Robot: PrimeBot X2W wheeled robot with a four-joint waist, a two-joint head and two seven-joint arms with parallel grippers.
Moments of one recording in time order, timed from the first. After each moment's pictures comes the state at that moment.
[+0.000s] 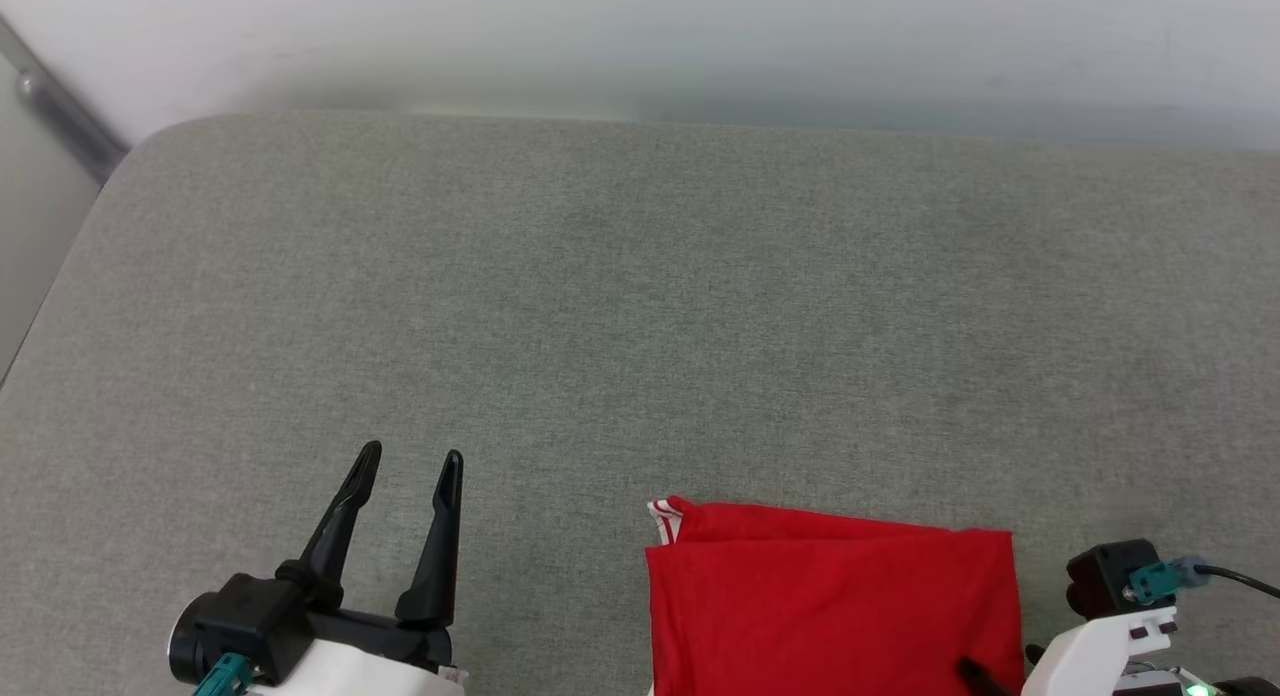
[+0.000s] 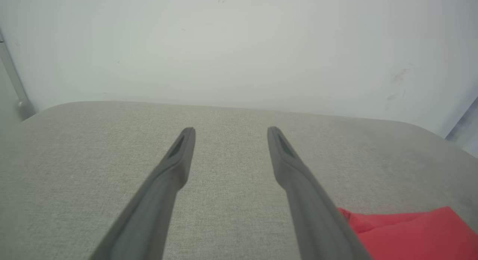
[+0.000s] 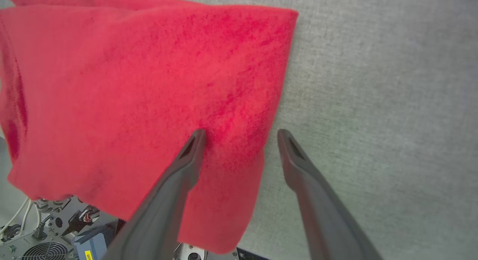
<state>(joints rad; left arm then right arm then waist) 0.07 0.15 -0.11 -0.09 -0.28 -0.13 -0.26 0.17 -0.15 0.01 -0.25 0.30 0.13 0.86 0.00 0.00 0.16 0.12</state>
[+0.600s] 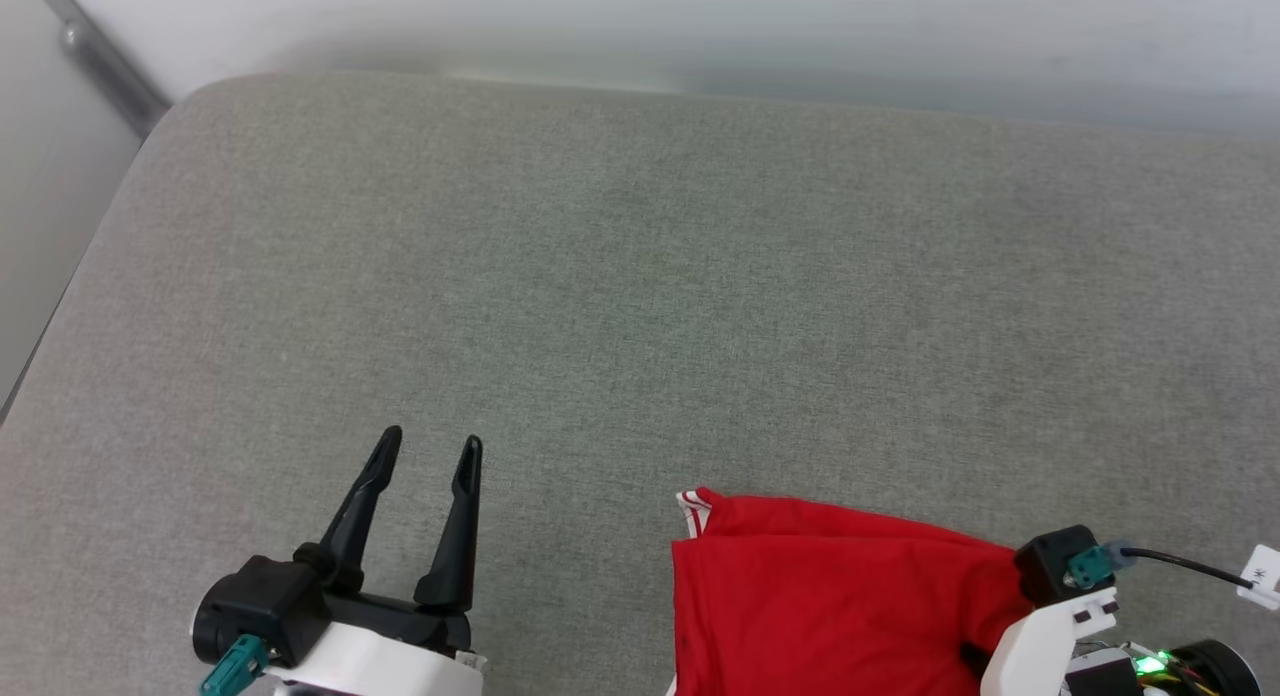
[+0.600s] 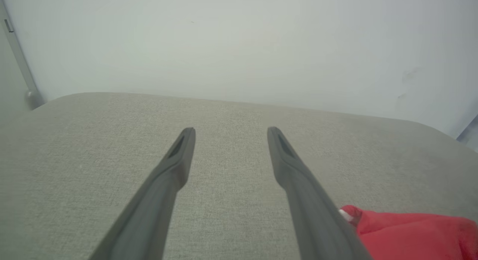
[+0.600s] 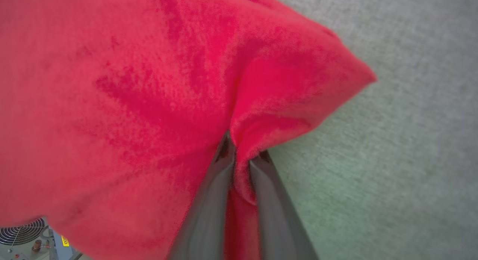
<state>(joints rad) 0.03 0.15 -0.13 -0.07 -0.29 -0.13 -0.26 0.09 -0.19 0.12 -0.07 0.23 0.13 0.83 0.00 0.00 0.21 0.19</state>
